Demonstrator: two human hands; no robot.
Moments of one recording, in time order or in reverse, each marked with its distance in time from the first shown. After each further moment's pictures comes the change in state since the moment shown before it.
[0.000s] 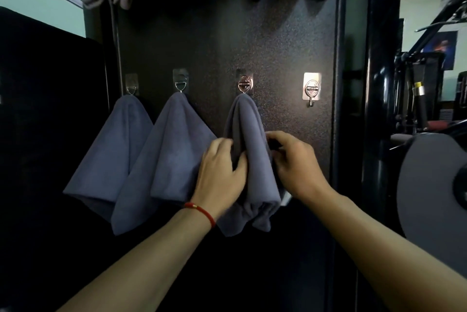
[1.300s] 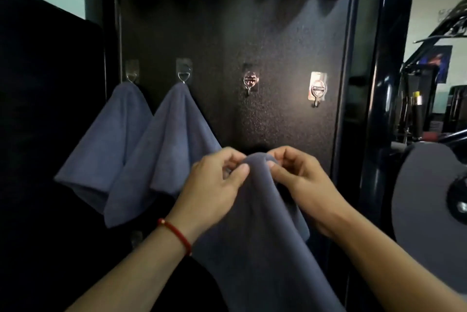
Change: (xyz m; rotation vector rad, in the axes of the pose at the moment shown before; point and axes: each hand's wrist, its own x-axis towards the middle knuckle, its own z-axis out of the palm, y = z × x) left_hand -0.025 -0.008 -0.020 -0.315 -0.105 -0.030; right_hand -0.035 -0.028 -0.018 0.630 -0.191 0.261
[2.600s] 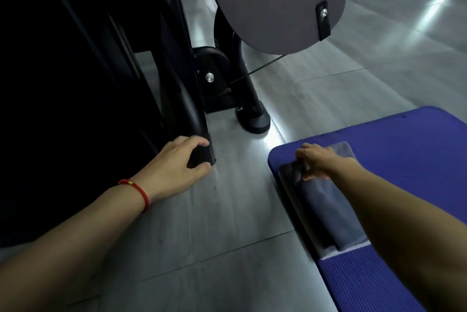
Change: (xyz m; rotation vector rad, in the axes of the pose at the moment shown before) left_hand -0.199 -0.060 0.350 0.286 -1.049 -0.281; right_hand -0.399 0.347 -0.338 -1.193 -0.713 1.078
